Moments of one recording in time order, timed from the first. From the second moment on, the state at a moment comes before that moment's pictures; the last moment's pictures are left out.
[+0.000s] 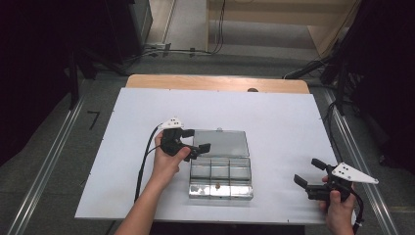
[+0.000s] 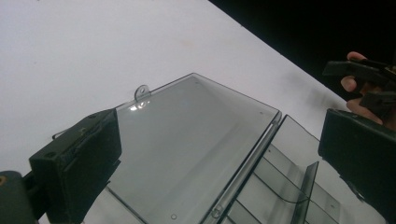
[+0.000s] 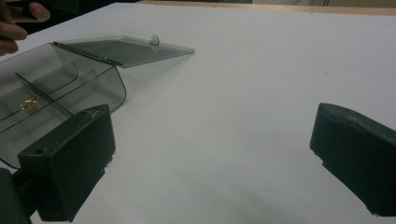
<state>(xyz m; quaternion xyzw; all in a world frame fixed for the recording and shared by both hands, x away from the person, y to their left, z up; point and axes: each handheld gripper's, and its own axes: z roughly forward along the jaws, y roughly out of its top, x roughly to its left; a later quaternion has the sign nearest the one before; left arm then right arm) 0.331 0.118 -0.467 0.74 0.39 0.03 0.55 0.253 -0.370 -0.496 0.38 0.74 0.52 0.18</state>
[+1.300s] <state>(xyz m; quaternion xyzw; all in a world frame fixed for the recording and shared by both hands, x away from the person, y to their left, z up) 0.345 0.127 -0.510 0.71 0.45 -0.03 0.54 0.256 -0.326 -0.462 0.35 0.74 0.55 0.17</state>
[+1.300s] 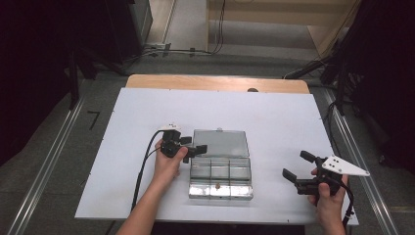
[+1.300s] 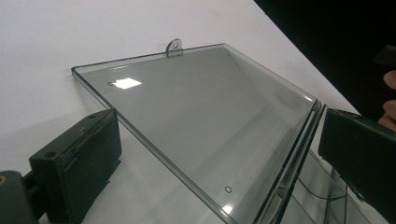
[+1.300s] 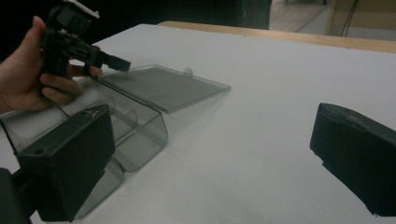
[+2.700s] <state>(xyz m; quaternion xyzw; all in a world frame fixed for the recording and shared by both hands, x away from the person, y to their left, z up) 0.346 0.126 -0.512 0.71 0.48 -0.03 0.52 0.331 -0.223 -0.457 0.38 0.76 0.53 0.05</state>
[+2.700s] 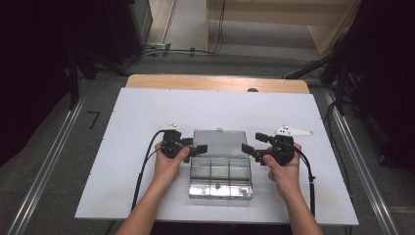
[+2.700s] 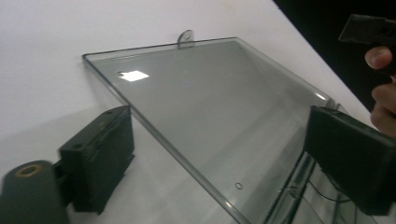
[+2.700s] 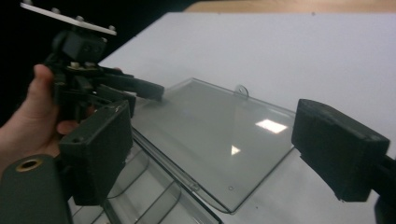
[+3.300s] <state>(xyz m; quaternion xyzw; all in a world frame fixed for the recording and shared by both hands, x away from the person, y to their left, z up) 0.342 0.126 -0.511 0.70 0.52 -0.03 0.49 0.349 -0.209 -0.492 0.50 0.74 0.45 -0.01</state>
